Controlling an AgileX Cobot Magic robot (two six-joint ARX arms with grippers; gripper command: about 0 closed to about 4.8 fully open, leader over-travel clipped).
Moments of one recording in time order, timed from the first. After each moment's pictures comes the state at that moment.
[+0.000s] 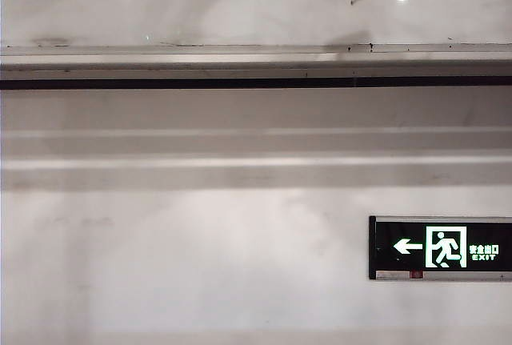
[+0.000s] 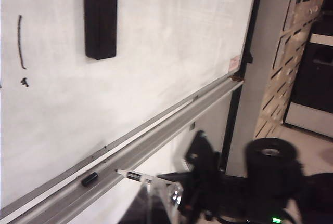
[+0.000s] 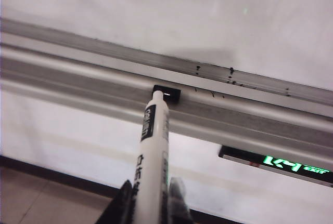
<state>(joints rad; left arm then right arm) -0.73 1.24 1.86 -0.58 0.20 0.05 0.47 1.20 1.07 -0.05 0.26 0.03</state>
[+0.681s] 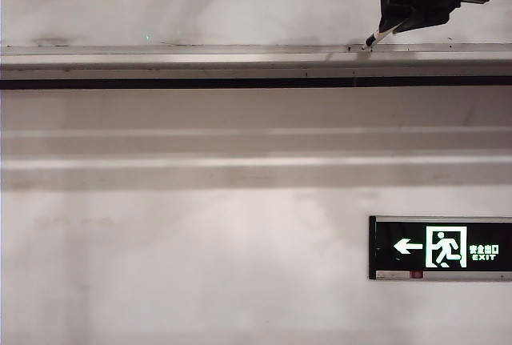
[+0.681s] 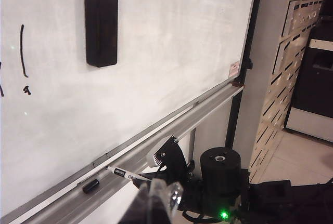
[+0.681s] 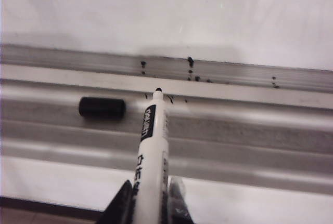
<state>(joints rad) -0.73 1.24 1.86 -0.56 0.20 0.05 0.32 1.45 1.07 0.24 0.18 0.10</state>
